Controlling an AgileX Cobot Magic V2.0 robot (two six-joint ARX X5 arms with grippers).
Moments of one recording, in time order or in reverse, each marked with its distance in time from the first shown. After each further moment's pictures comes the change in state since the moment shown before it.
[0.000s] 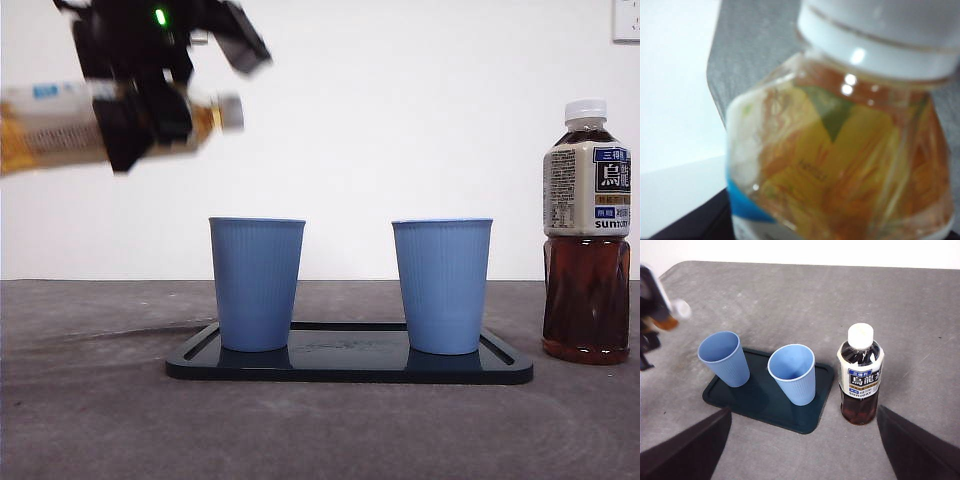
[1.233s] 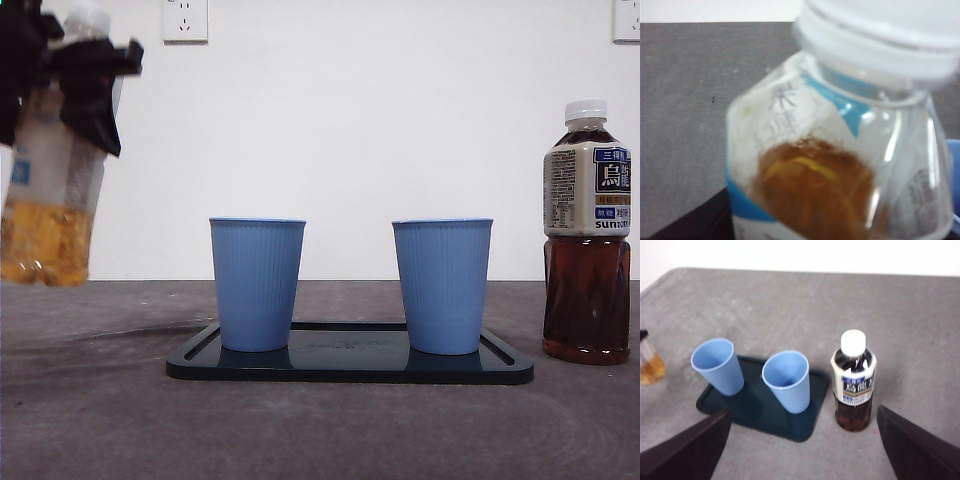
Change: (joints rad) left arm 0.290 -0.550 -0.769 1.055 0.539 -0.378; right arm 0.000 0.000 0.000 0.028 0.032 0.000
